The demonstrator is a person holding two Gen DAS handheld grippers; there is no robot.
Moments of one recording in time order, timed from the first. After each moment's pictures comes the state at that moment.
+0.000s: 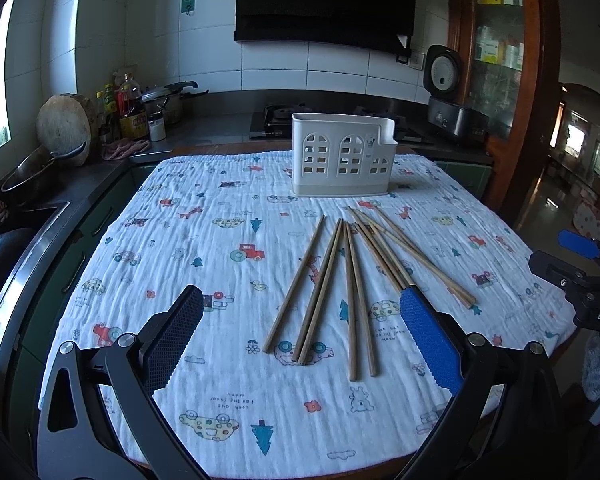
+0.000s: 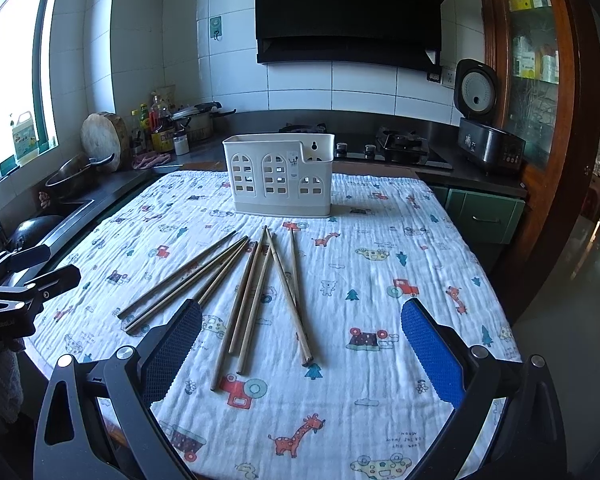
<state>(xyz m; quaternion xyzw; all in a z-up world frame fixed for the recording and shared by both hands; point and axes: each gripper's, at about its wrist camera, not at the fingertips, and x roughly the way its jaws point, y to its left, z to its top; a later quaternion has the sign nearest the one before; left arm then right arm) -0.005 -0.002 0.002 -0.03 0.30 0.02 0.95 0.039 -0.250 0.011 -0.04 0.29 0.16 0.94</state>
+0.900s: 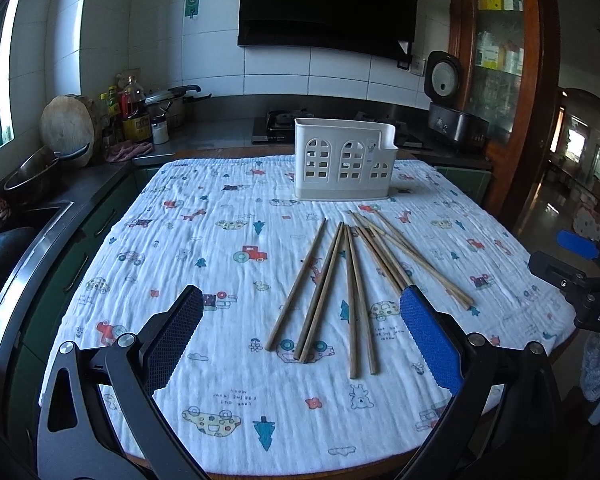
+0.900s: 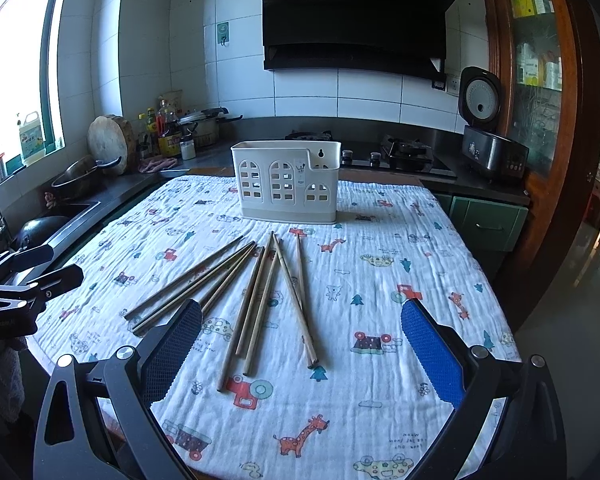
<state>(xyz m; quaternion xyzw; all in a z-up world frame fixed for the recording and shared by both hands) -0.012 0.001 0.005 -0.04 0.30 0.02 0.95 0.033 -0.246 0.015 -0.04 0.28 0.17 0.94</state>
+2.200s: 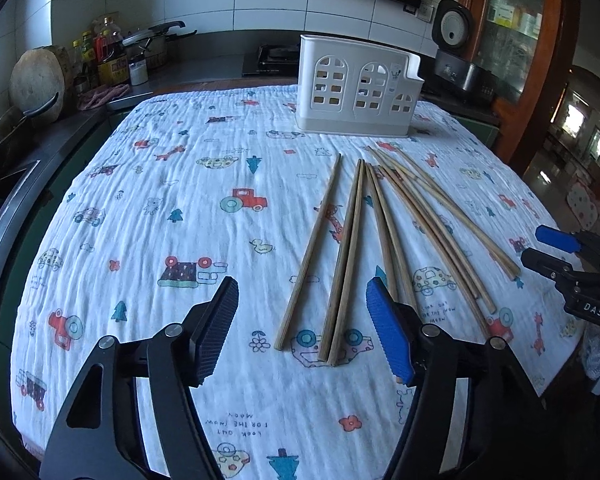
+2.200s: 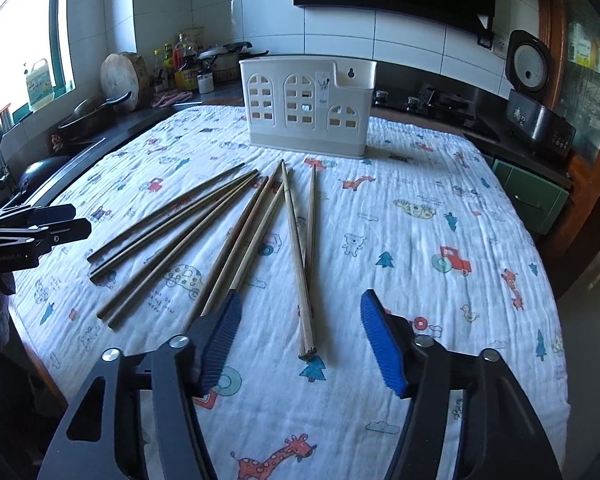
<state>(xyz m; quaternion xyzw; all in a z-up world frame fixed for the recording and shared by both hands) 0.057 0.026 -0.060 -0.05 0.40 -0.01 0.92 0.101 -0.235 -0.059 -0.08 0.37 0.23 0.90</state>
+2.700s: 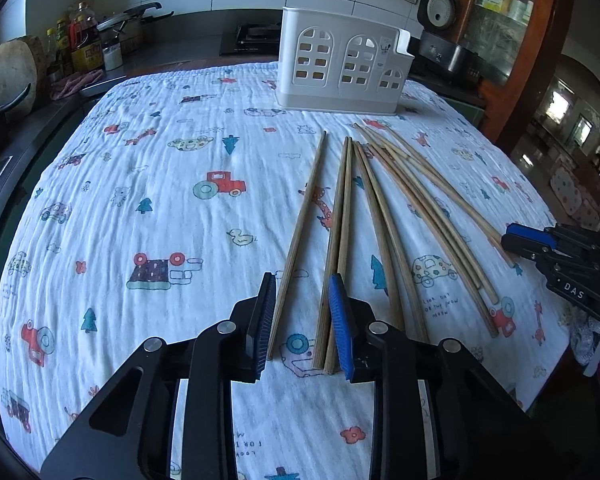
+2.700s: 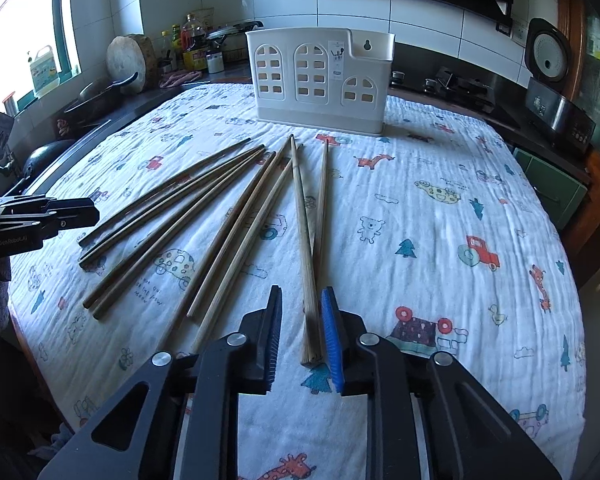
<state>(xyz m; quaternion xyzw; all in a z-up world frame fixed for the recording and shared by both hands) 0.076 0.027 -0.078 -0.05 0.43 -0.05 0.90 0.119 -0.228 -0.078 -0.09 0.40 0.25 0.88</state>
